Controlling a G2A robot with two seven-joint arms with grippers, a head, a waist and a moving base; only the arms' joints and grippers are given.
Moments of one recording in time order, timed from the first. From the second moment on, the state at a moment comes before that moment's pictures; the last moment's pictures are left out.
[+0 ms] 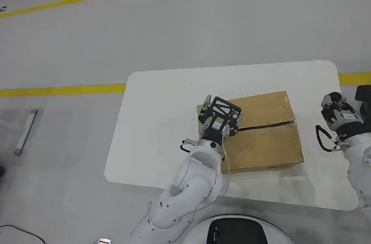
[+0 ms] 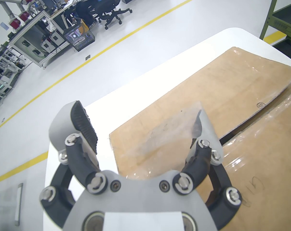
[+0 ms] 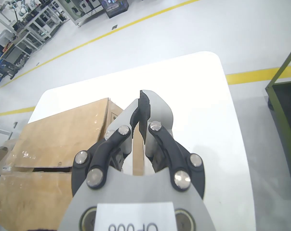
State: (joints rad) left arm 0.88 -1.46 -0.77 -1.74 1.70 0.21 -0.60; right arm -1.47 -1.08 1.72 -2.05 -0.77 0.26 0.39
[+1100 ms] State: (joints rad) left arm 0.67 -1.68 -0.55 -1.43 1.68 0.29 -0.66; right arm -1.67 -1.10 1.96 -2.02 -0.59 0.08 0.33
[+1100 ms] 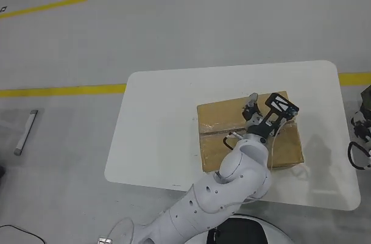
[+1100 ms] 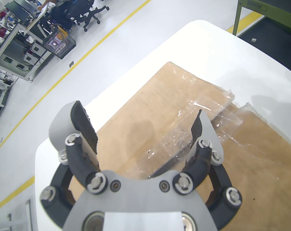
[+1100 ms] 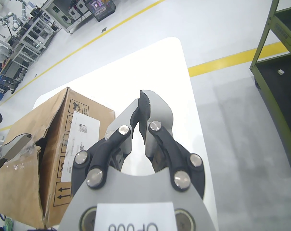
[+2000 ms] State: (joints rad) left arm 1.35 -1.56 -1.13 -2.19 1.99 0.17 -0.83; right arm -1.45 -1.11 1.56 -2.17 -0.76 -0.06 0.46
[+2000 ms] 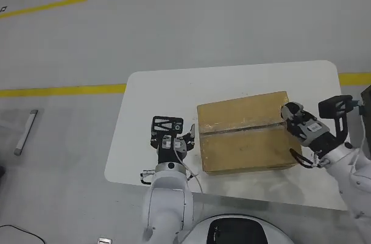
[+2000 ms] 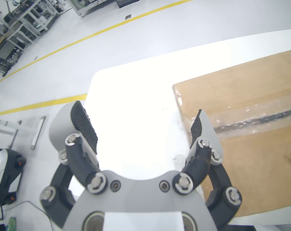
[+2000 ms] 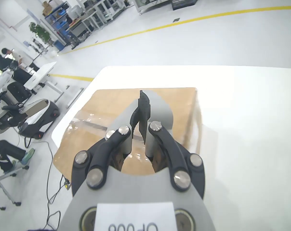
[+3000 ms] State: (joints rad) left arm 1.51 -1.54 -1.25 -2.27 1.96 0.09 -0.72; right arm -1.17 -1.19 1.04 -1.92 -1.13 0.17 0.47
